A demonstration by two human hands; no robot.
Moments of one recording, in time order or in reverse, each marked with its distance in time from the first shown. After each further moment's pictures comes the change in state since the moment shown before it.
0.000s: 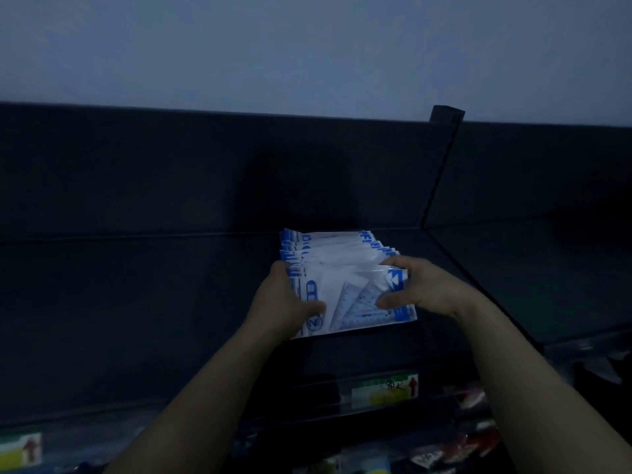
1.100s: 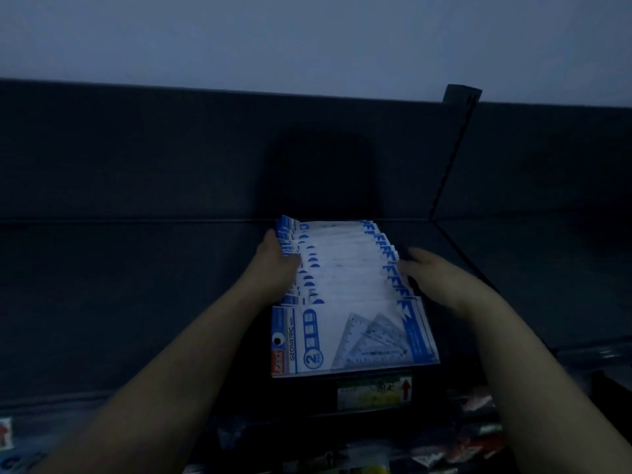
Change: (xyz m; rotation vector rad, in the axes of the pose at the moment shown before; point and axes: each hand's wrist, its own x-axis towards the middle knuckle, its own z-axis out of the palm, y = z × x) left_hand 0.046 0.001 0.010 -0.073 0.014 -0.037; right_hand 0.022 0.023 -0.006 0.046 0.138 0.131
